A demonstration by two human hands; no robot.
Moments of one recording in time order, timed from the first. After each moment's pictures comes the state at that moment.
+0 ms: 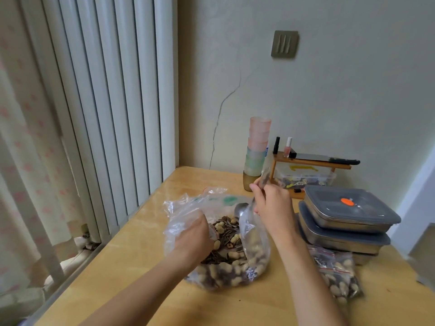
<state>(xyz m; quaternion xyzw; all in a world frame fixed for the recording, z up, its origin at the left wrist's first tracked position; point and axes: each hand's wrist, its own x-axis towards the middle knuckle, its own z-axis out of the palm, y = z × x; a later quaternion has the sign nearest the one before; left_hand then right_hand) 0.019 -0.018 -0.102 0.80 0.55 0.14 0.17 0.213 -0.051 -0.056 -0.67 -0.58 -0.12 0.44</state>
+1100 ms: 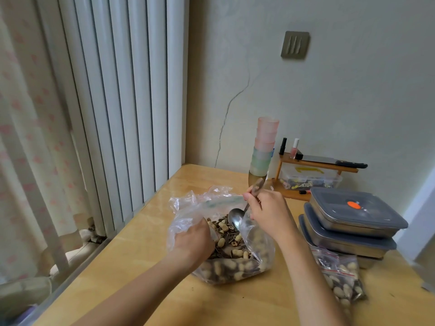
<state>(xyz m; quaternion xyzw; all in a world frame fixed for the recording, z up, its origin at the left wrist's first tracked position) 0.008 -0.026 -0.098 0.80 0.57 0.10 0.14 0.198 -0.058 -0.050 -0.67 -0.64 0.00 0.38</state>
